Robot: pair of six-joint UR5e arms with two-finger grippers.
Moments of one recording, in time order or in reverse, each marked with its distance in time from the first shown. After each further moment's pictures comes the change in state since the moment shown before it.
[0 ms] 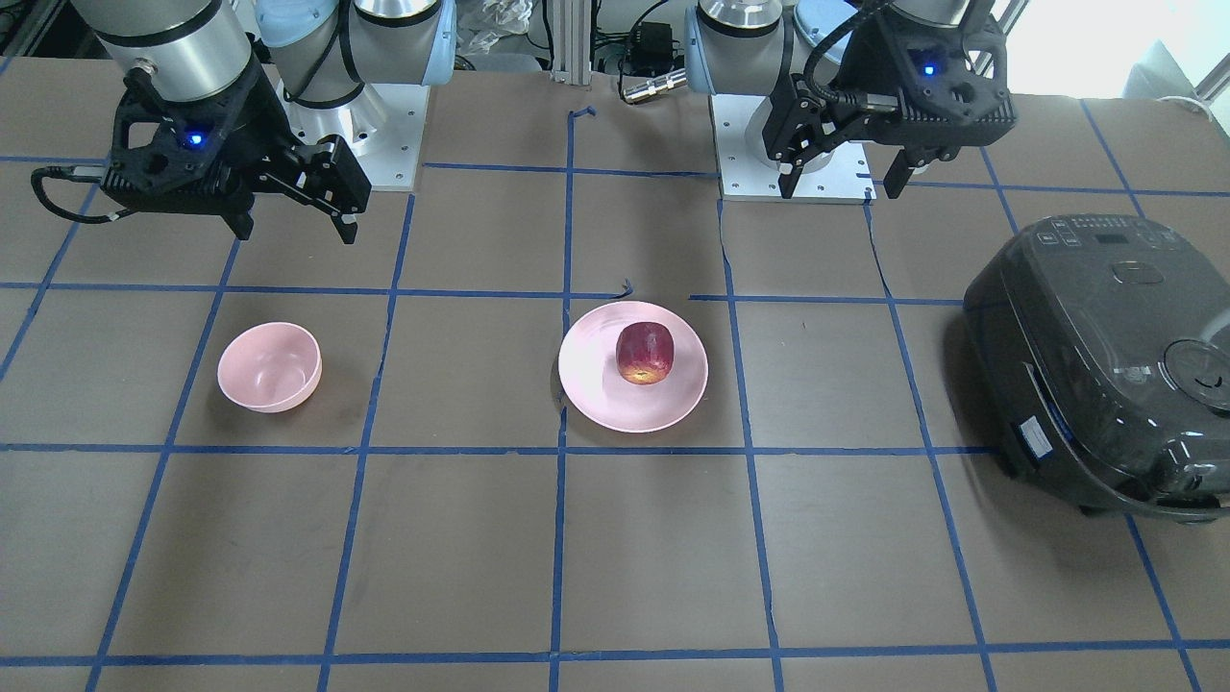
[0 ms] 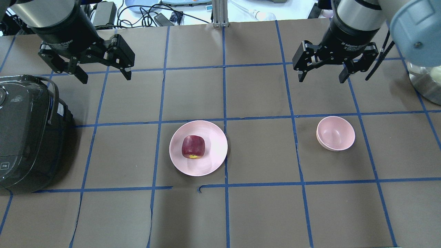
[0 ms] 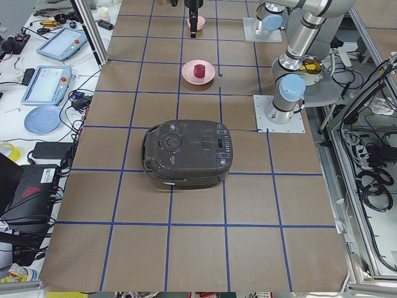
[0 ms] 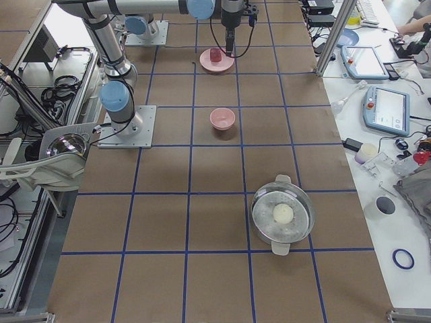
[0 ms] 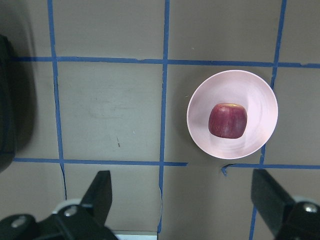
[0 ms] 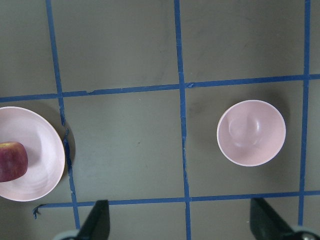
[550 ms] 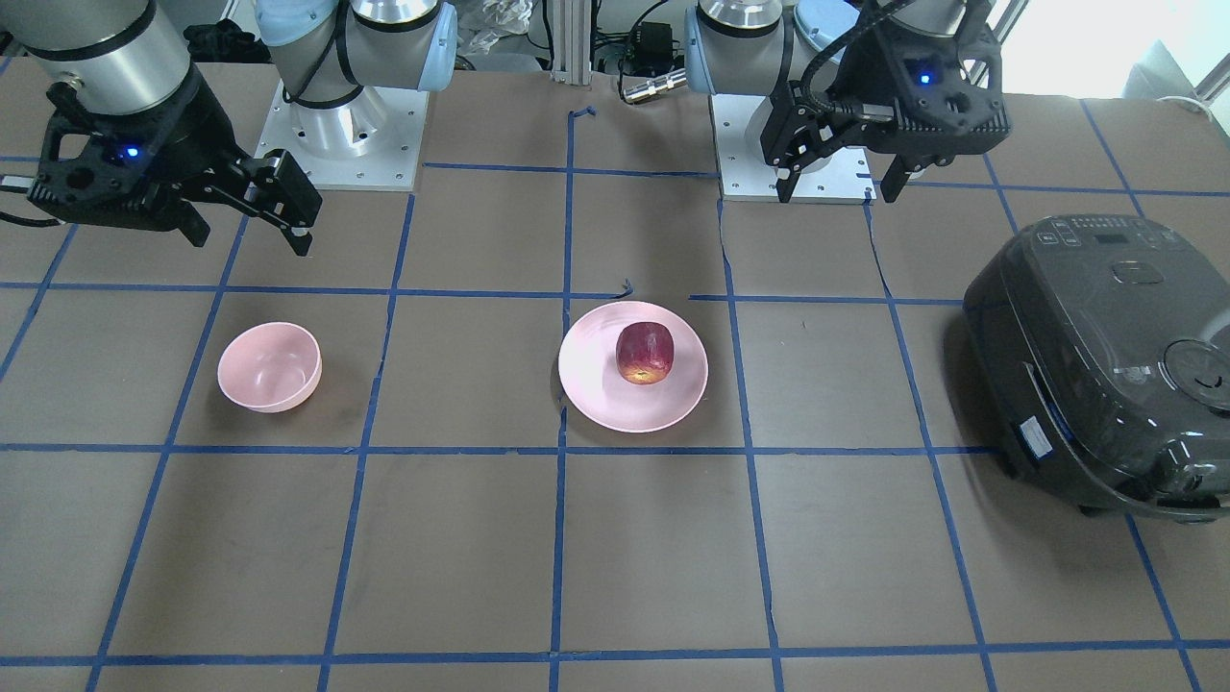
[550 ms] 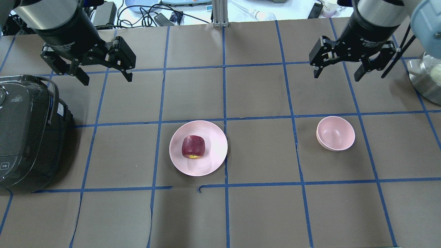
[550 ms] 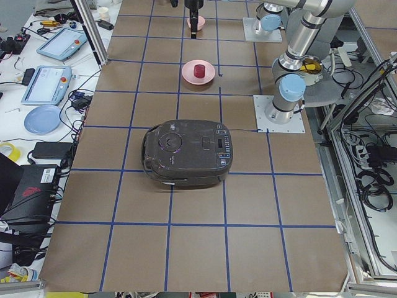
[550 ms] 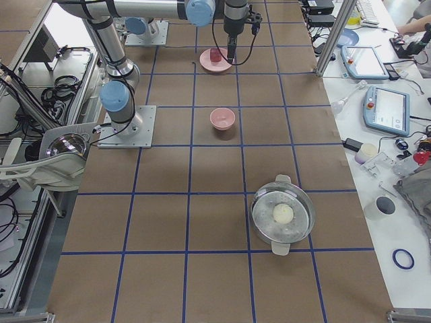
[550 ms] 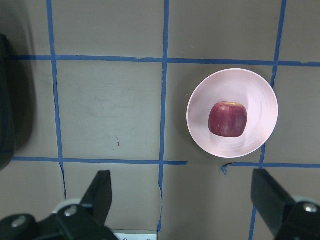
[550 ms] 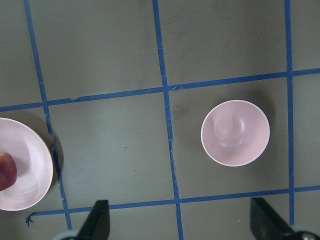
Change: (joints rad) left arm -0.004 -0.014 -0.006 0.001 -0.002 -0.013; right arm -0.096 0.006 0.004 0.002 0.002 -0.025
